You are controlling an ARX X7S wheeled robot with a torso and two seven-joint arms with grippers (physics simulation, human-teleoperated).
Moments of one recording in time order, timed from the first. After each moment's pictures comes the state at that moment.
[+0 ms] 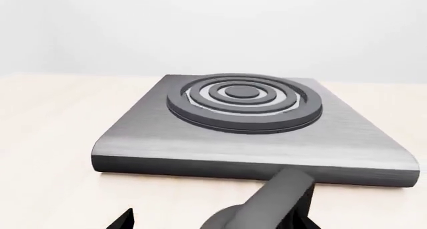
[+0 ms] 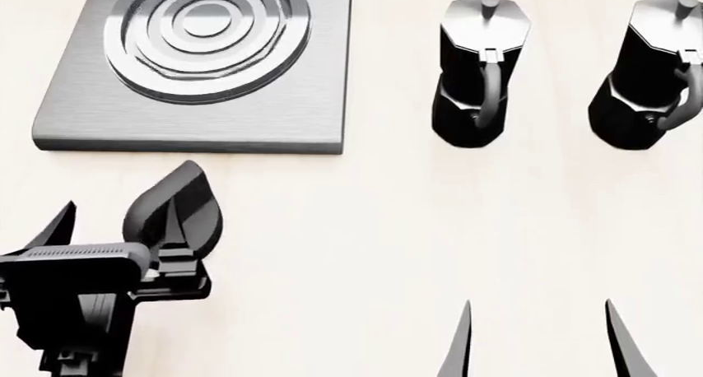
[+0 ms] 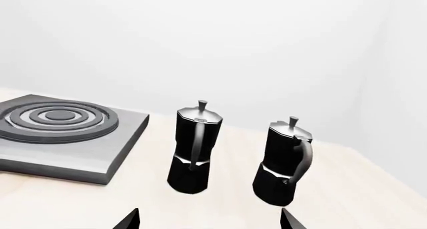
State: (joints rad) left arm -0.47 -0.25 0.44 -0.18 -0.34 0.06 -0.44; right arm -0.15 0.39 -0.16 -0.77 0.07 0.26 0.38
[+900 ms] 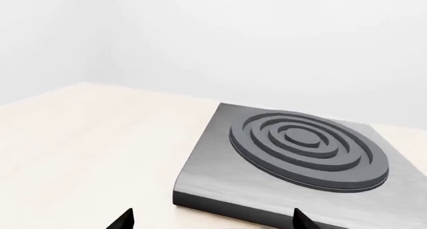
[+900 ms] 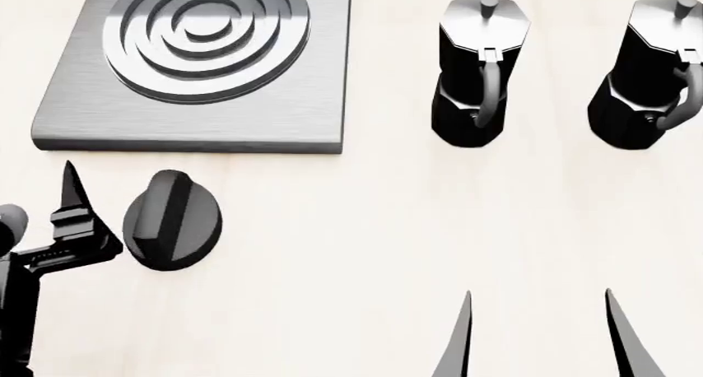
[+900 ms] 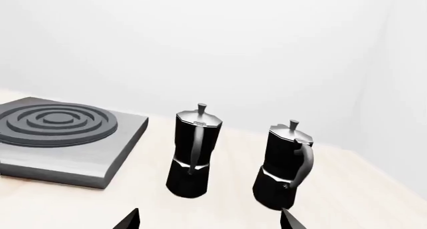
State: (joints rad) left arm -0.43 -0.38 0.29 0.07 -0.49 -0.08 -0.51; right arm -0.12 0.40 -0.17 -0.75 0.08 0.26 0.38
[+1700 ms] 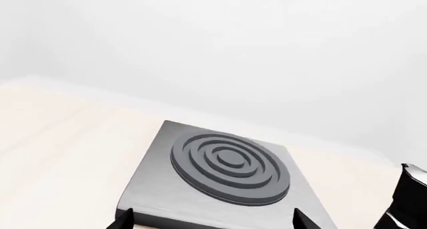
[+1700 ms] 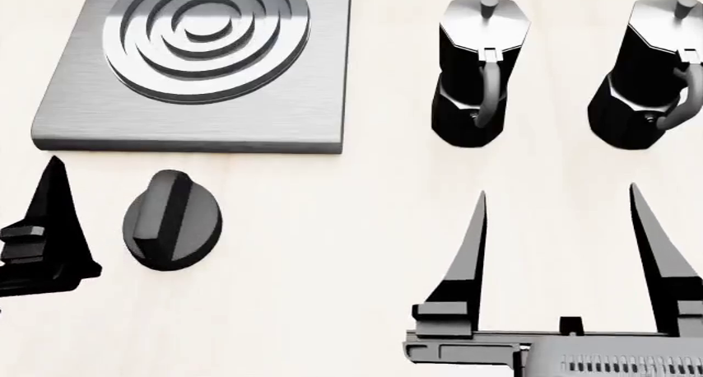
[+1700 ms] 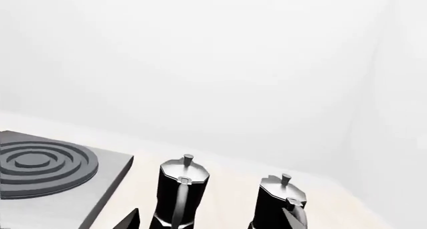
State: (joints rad) left arm -0.31 -0.52 0.22 0.49 -0.75 -0.21 -0.51; right arm 0.15 0.43 -0.15 -0.79 0.13 0.46 0.36
